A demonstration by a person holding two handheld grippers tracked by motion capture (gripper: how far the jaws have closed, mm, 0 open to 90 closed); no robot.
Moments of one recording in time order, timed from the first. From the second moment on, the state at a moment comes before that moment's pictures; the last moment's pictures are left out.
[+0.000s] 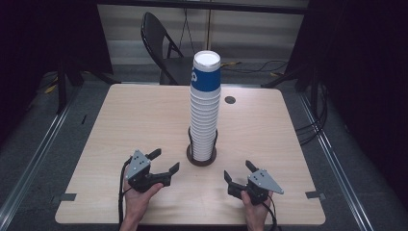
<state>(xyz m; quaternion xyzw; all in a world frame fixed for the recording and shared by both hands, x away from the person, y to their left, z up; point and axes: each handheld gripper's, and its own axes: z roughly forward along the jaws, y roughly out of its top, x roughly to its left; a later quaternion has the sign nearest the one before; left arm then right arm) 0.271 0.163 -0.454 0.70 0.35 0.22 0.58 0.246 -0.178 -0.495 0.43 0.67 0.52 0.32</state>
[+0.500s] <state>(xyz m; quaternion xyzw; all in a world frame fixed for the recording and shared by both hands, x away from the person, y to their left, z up) 0.276 0.156 -0.419 0.70 0.31 0.23 0.60 0.246 -0.178 -0.494 0.43 0.67 0.52 0.32</state>
